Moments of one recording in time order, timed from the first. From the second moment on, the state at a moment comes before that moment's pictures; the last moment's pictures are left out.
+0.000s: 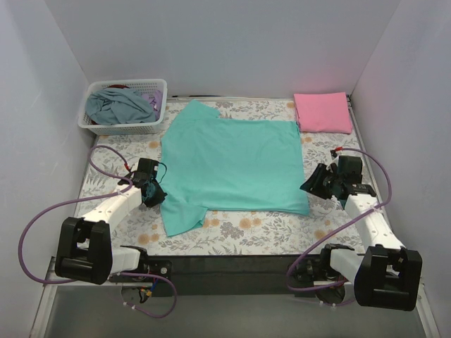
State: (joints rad) left arm -0.18 1.27 0.63 -0.49 -0.18 -0.72; right arm -0.06 1.06 0.60 -0.42 -0.37 0.39
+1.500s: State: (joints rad) left arm -0.18 1.27 0.63 -0.49 -0.09 -0.71; right arm -0.12 1.10 0.52 -0.61 -0.19 0.49
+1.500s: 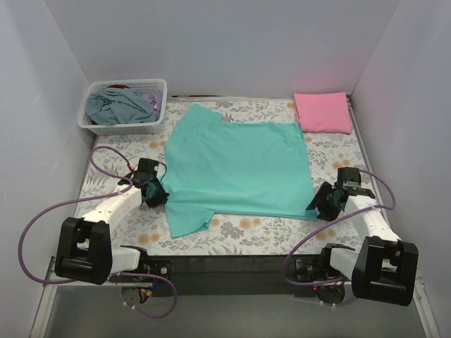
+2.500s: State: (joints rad) left arm -0.18 1.27 0.63 -0.48 -0.08 -0.71; right arm -0.09 1.15 0.55 -0.69 -0.11 0.46
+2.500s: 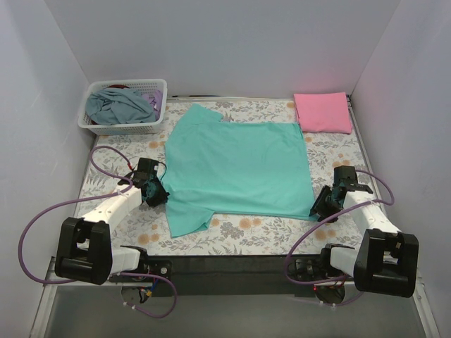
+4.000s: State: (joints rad) left arm -0.18 1.32 0.91 -0.77 -0.11 -0.78; right arm -0.08 1.26 0.86 -0.79 -0.18 0.26
